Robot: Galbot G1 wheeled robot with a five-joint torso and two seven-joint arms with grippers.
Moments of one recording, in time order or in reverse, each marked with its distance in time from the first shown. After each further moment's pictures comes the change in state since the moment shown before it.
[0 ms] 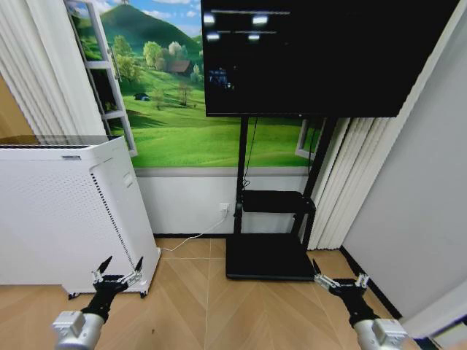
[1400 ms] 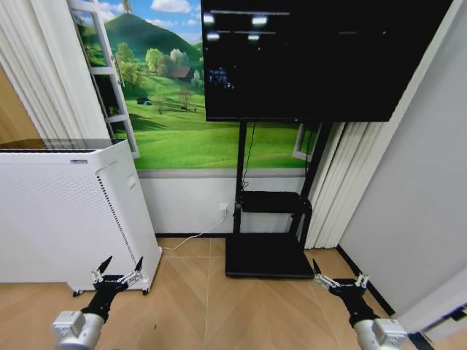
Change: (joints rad) left arm 0.000 0.000 0.000 0.000 0.000 0.000 0.000; right arm 0.000 0.000 0.000 0.000 0.000 0.000 0.000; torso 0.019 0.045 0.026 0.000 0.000
